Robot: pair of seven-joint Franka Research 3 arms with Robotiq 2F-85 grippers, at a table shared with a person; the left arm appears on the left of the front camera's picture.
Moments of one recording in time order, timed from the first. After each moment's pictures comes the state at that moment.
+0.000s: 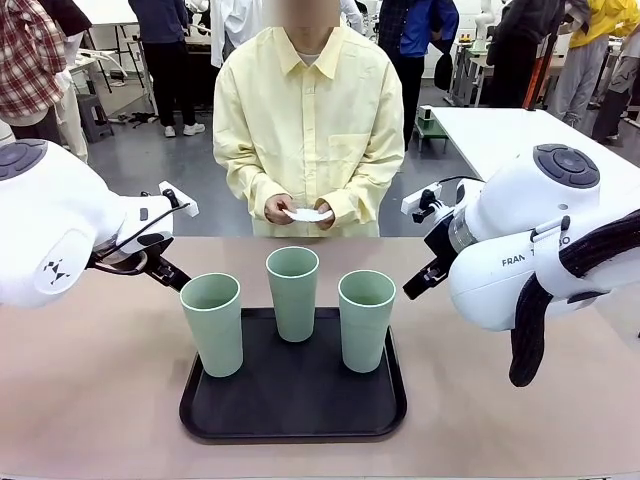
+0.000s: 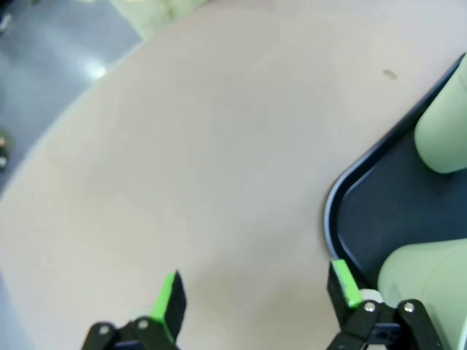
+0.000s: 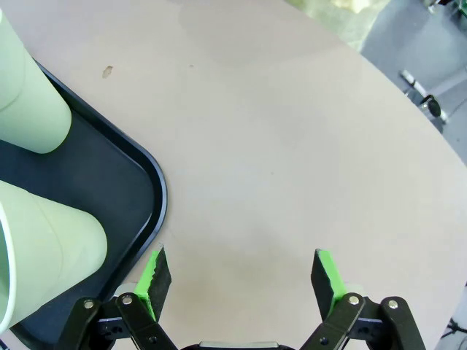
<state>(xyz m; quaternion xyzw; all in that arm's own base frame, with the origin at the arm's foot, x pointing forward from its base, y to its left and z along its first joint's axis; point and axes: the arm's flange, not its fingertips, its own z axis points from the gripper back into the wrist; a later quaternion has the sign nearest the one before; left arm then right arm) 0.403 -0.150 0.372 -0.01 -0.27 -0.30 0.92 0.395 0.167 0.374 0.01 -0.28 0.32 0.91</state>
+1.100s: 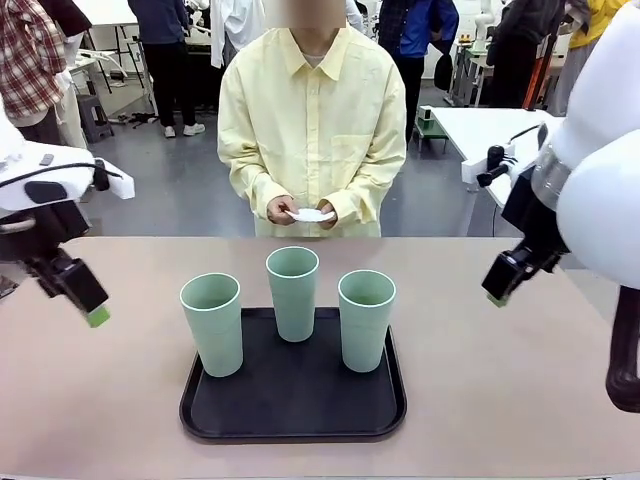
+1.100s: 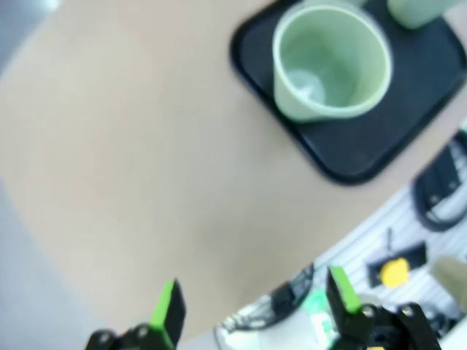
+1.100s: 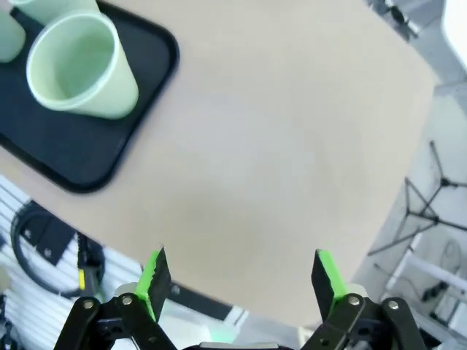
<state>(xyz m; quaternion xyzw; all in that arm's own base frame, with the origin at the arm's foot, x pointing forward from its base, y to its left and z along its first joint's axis) 0.267 -0.123 0.498 -0.01 -0.09 -0.29 0.95 0.266 0.132 0.508 -0.08 -0.15 0.27 0.95</state>
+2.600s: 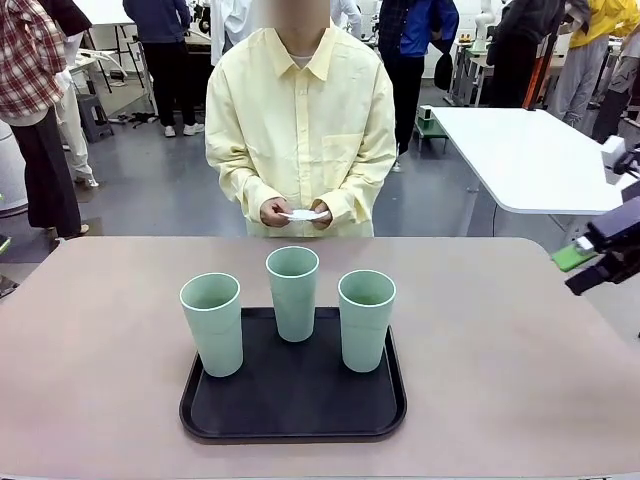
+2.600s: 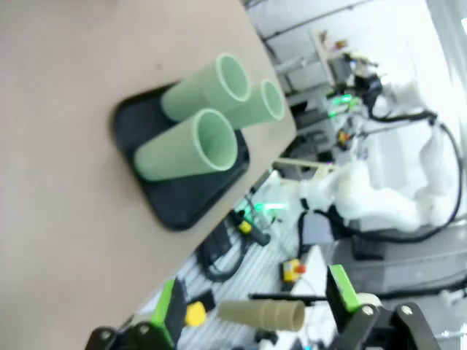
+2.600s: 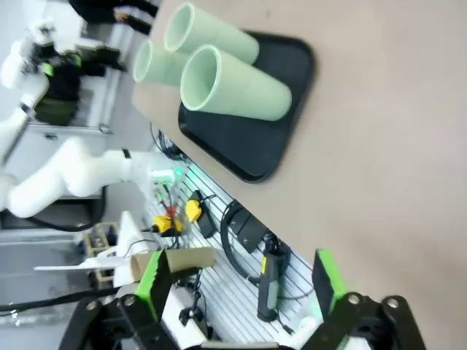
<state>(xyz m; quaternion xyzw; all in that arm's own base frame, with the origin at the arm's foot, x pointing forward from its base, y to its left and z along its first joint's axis) 0.328 0.086 0.513 -0.50 -0.07 -0.13 0.85 0.312 -0.055 0.480 0.41 -0.06 0.16 0.90</state>
